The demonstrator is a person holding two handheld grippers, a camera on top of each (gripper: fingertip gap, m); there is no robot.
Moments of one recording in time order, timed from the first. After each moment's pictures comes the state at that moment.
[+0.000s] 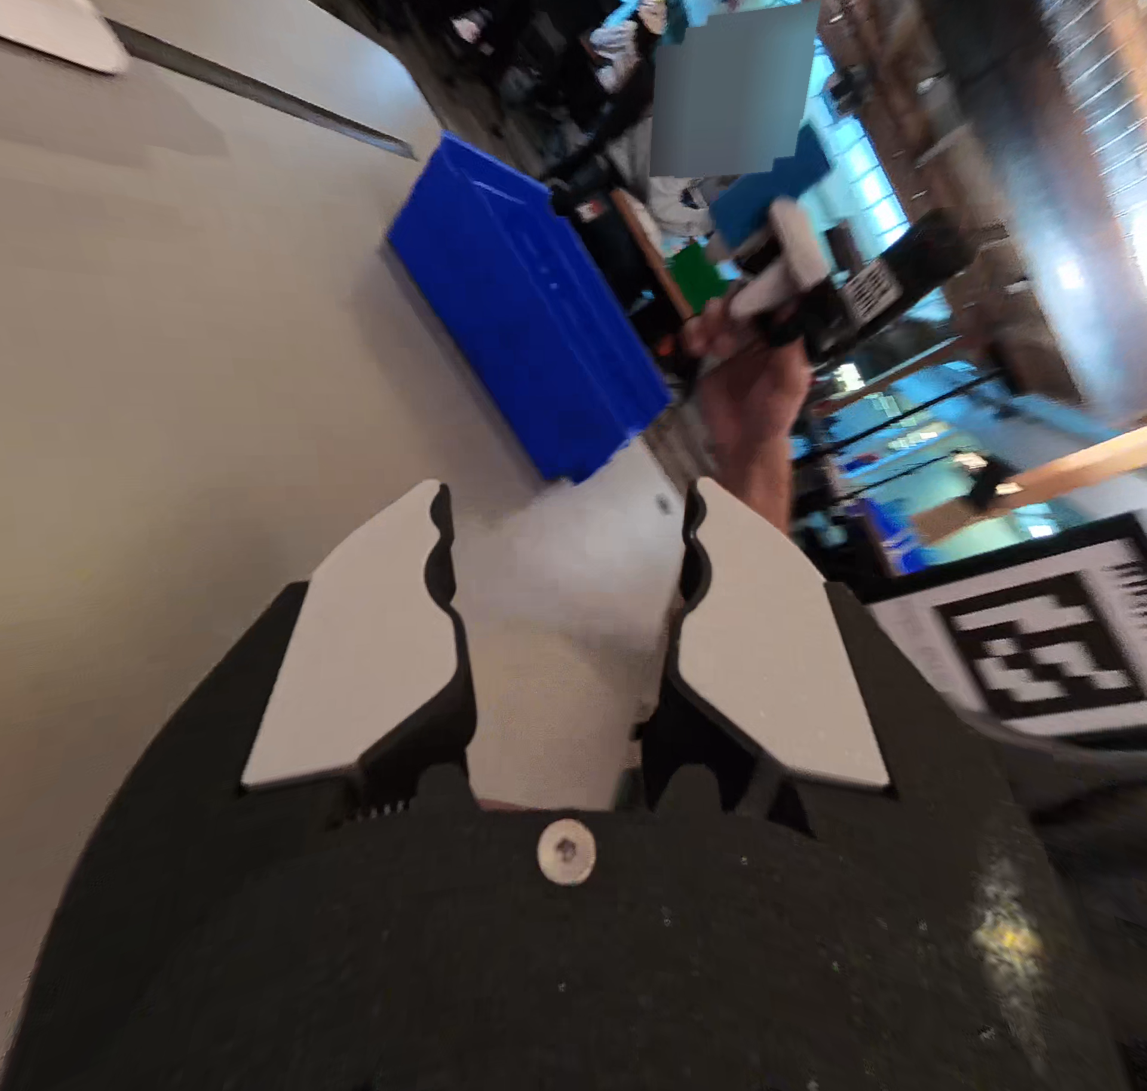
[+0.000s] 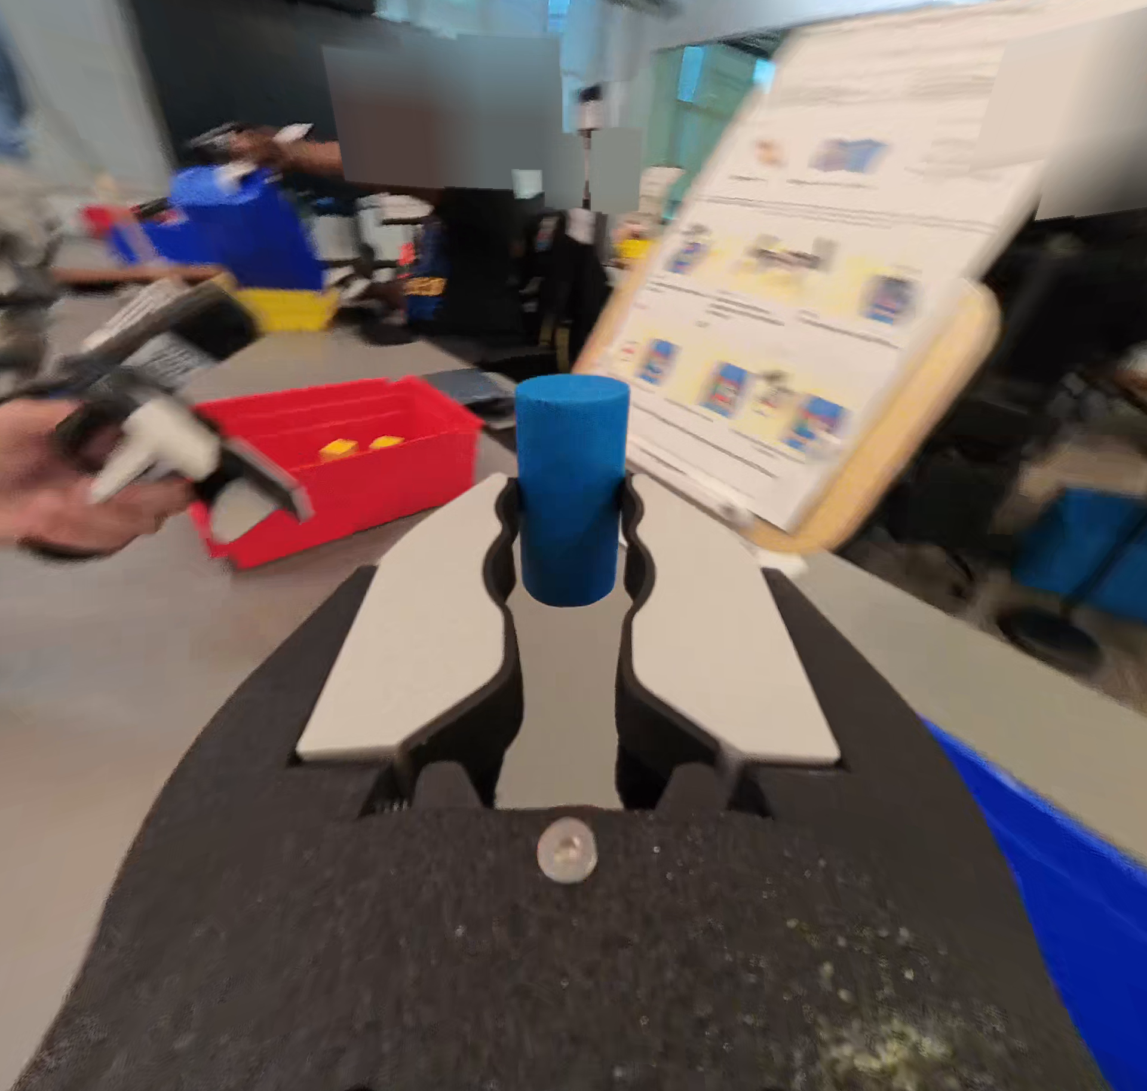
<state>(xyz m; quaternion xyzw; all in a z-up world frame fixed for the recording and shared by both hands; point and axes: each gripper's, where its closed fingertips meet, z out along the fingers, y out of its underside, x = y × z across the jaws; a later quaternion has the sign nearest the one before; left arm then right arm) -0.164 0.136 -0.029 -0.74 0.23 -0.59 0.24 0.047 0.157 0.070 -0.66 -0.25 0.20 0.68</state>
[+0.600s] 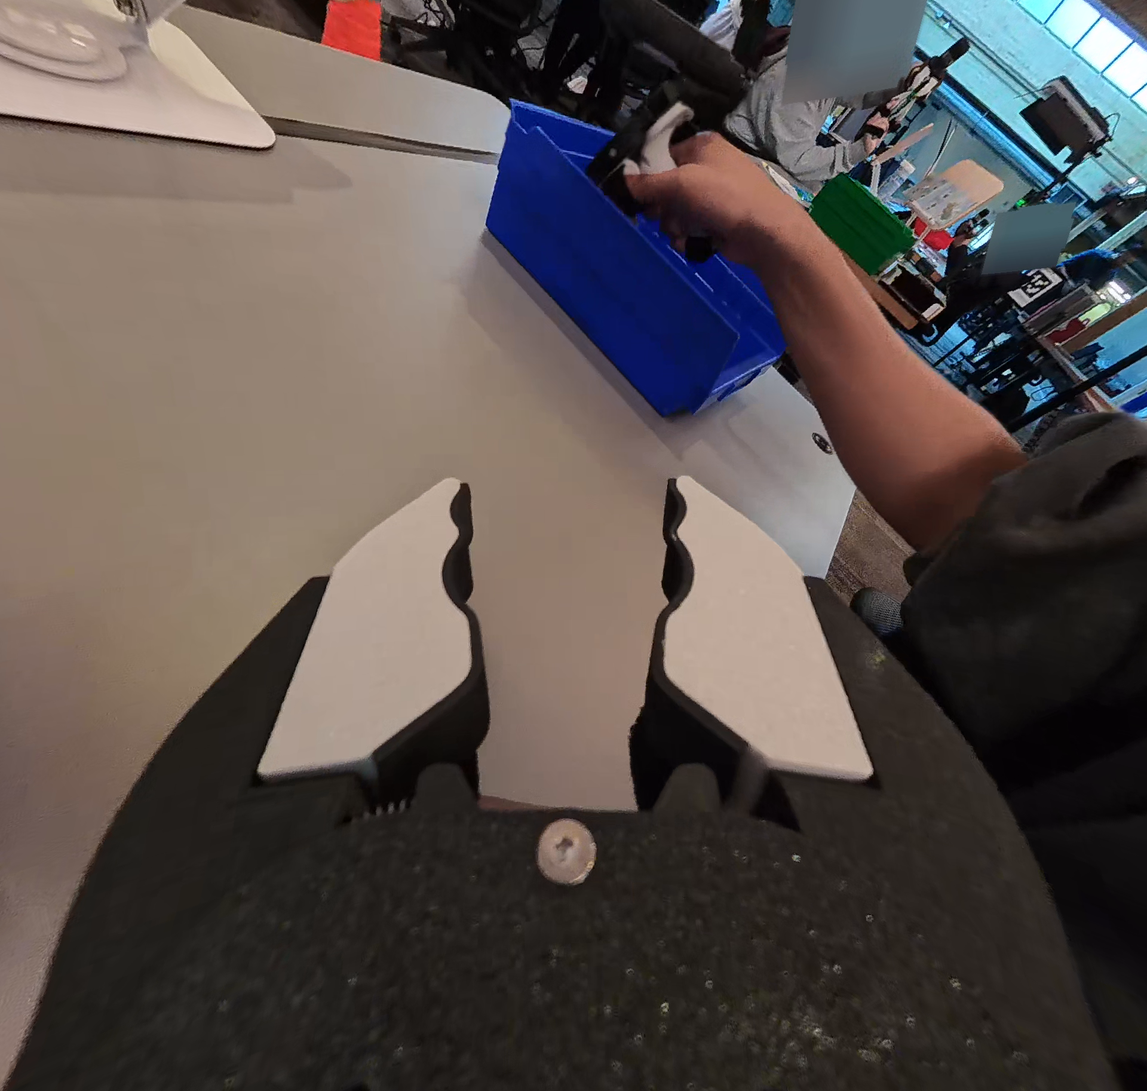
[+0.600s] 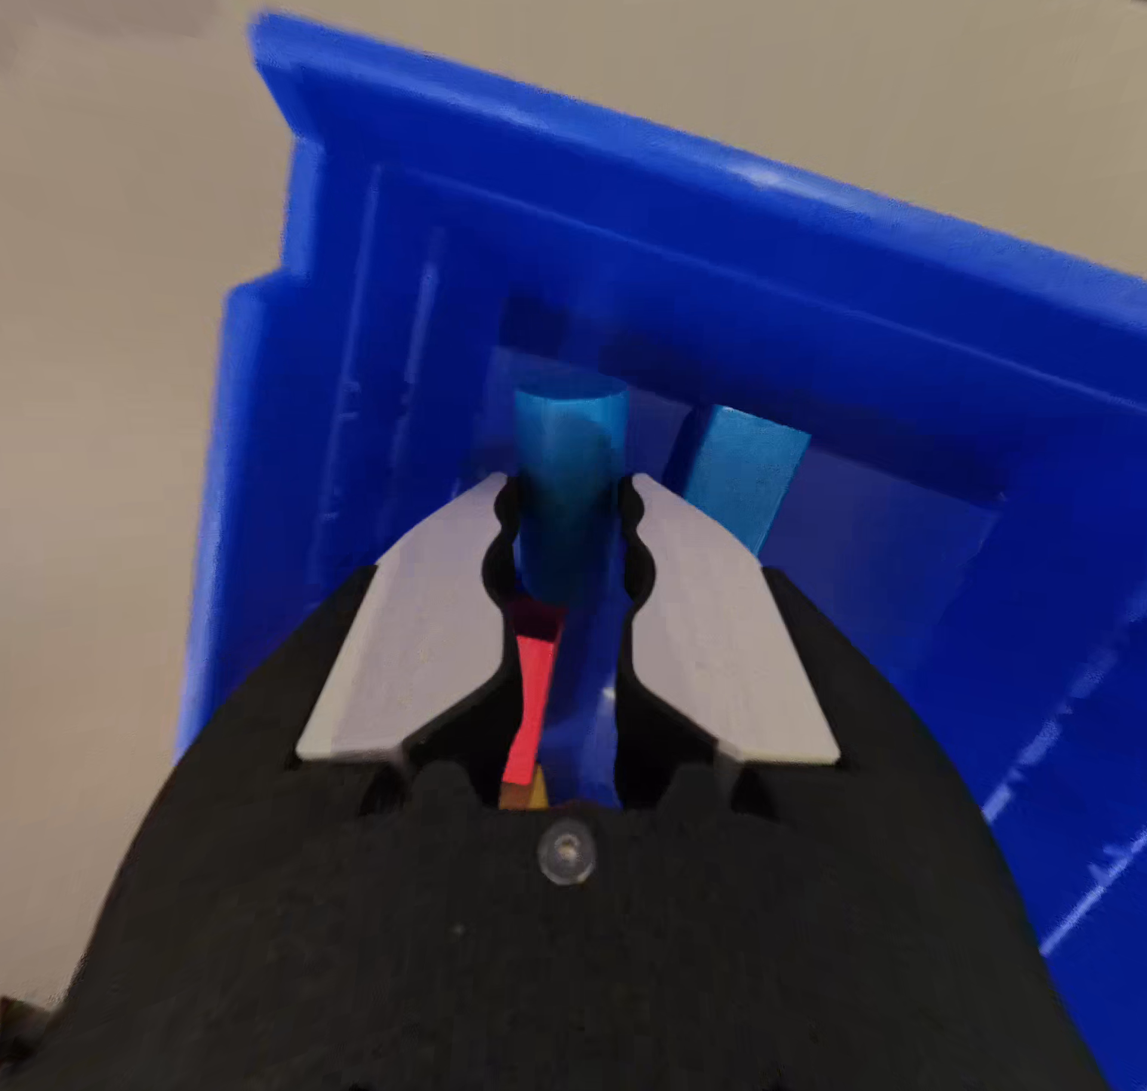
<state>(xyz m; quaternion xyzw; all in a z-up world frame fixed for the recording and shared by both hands) -0.190 0.095 -0.071 -0.75 0.30 -0.47 0.36 0.197 0.250 -0.166 -0.99 0.00 0.05 0.15</state>
